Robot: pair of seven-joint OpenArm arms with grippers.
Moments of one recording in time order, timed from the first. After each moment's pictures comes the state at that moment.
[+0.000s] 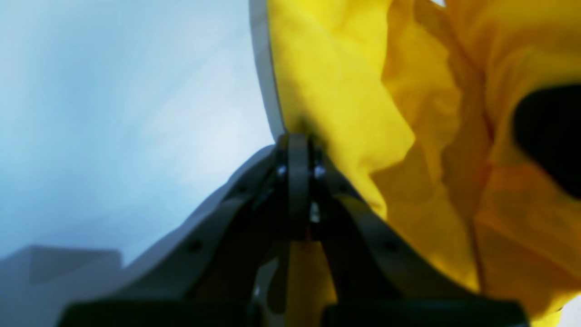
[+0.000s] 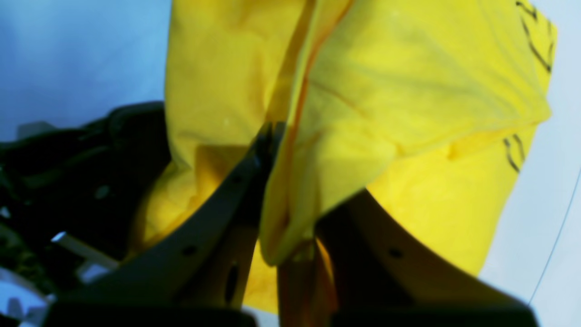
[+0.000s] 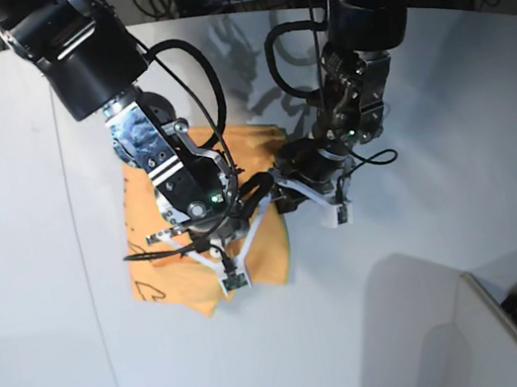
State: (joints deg) left arm -10.0 -2.2 5.4 44.1 -22.0 -19.7 9.1; right arm 12.0 -6.8 -24.6 67.9 0.7 -15.0 -45.3
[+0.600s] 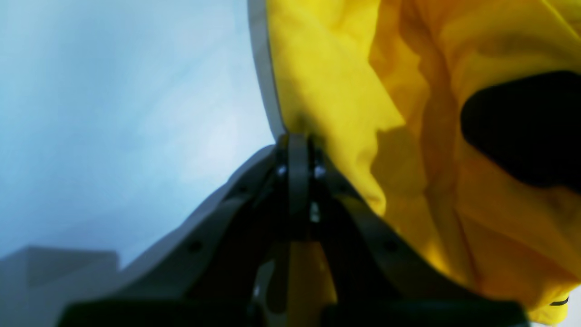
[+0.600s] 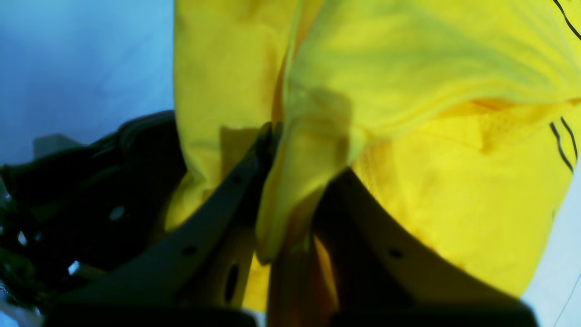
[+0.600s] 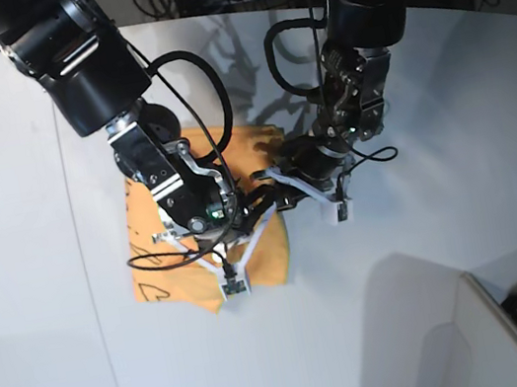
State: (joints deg) left arm -8.9 -2.3 4.8 45.8 -22.0 -19.7 9.8; right arm 15.2 -6.8 -24.8 63.2 8.3 -16.4 -43.8
